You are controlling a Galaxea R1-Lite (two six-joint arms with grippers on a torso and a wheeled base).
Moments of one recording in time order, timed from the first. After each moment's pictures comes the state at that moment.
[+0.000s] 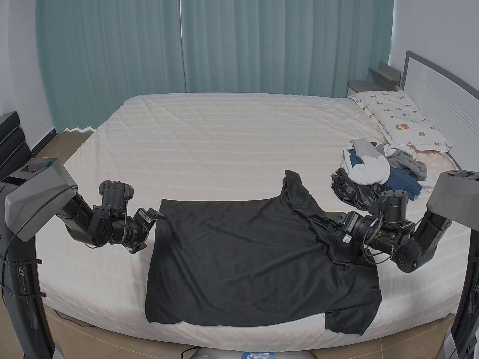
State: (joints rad) left arm -0.10 2.26 -1.03 -0.47 -0.14 -1.01; right arm 0.21 2.21 -0.68 -1.10 0.08 0.63
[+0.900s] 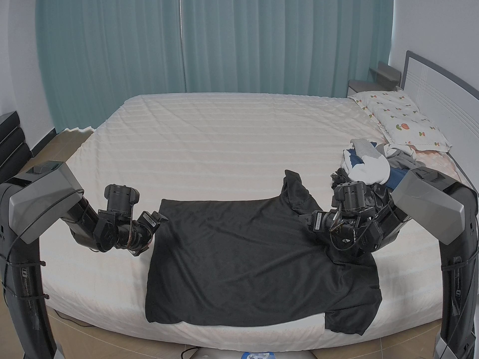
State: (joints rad) left arm -0.13 2.28 -1.01 -0.52 -0.08 -1.00; right arm 0.31 2.42 -1.17 -0.70 -0.06 0.32
